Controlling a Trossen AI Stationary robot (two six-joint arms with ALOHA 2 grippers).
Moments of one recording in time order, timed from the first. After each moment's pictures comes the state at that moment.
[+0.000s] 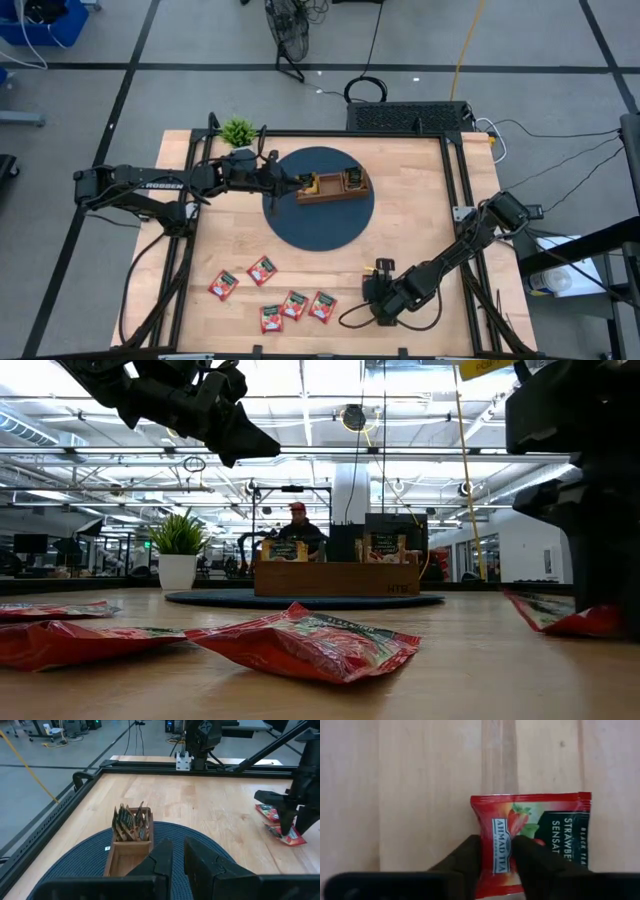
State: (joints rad) left arm 0.26 1.22 0.66 0.24 0.18 0.07; right arm 0.66 1.83 1.03 -0.51 0.26 0.65
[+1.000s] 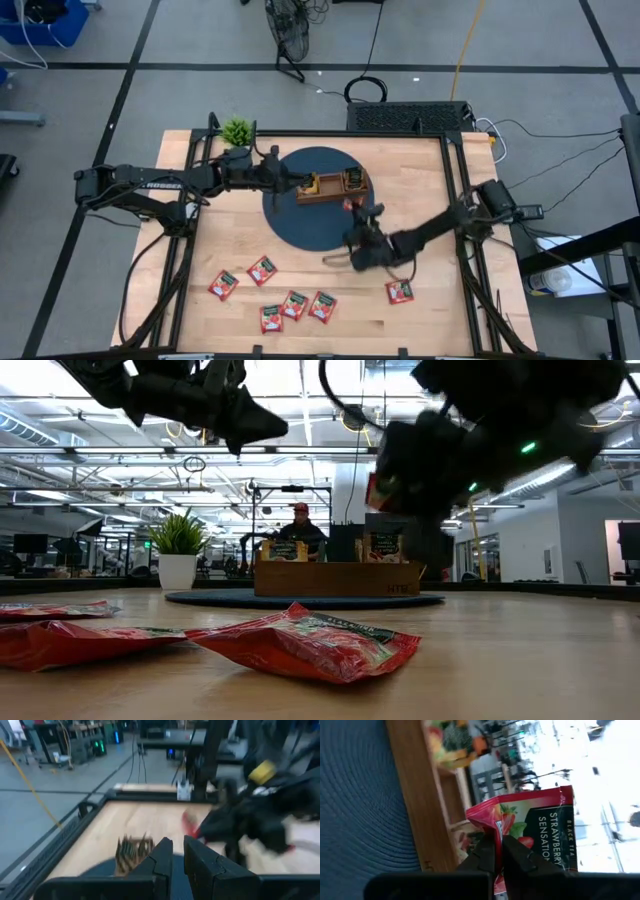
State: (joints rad) left arm 0.26 1.22 0.66 0.40 0.18 0.05; right arm 0.34 1.84 0.83 0.22 1.36 -0.44
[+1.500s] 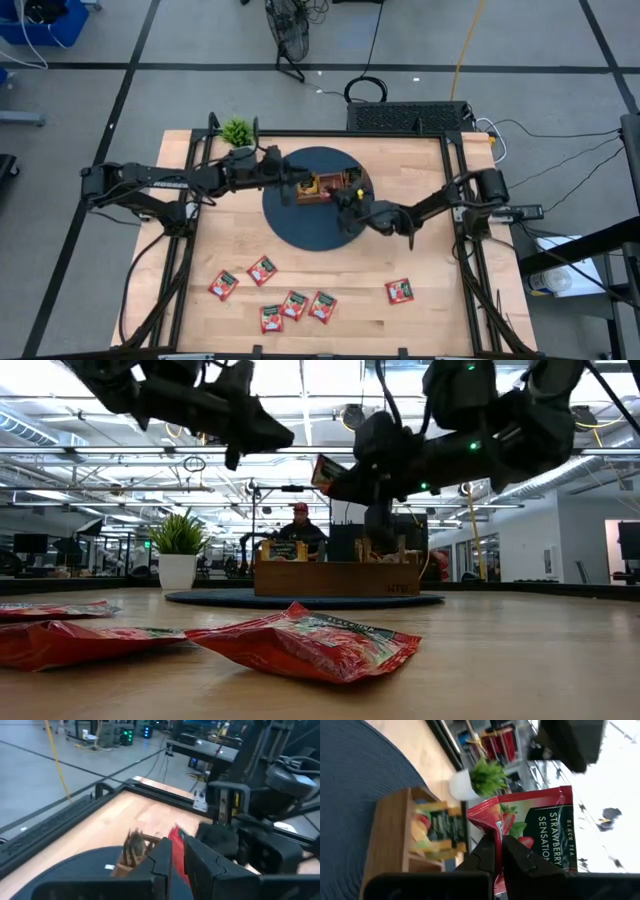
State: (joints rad) left arm 0.26 1.28 0.67 0.45 0.05 -0.21; right arm 0.05 1.84 0.66 1.13 0.64 -1.16
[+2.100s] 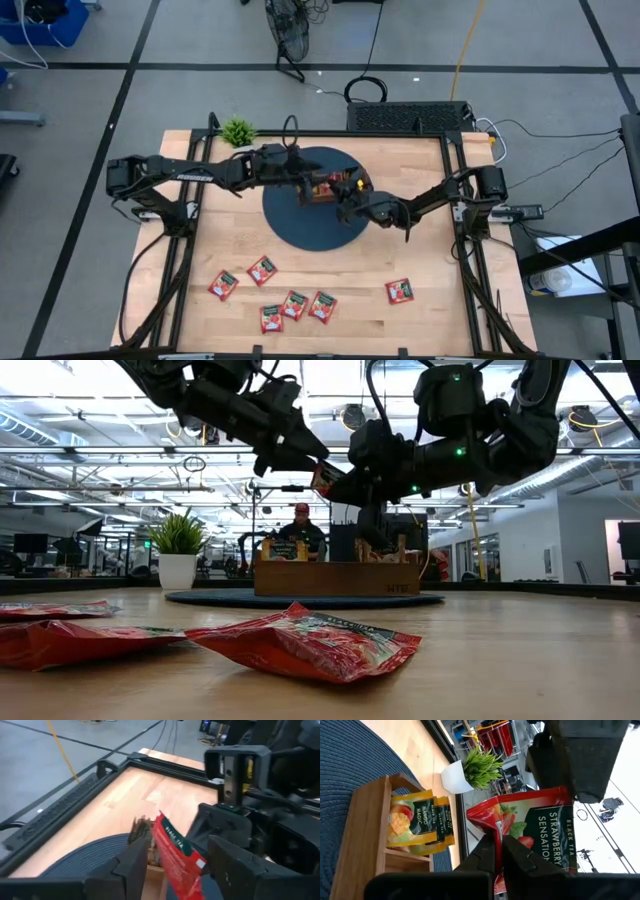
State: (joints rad) left arm 0.25 1.50 0.92 0.24 0.01 -0.13; right arm -0.02 1.84 0.67 1.13 0.60 -1.14
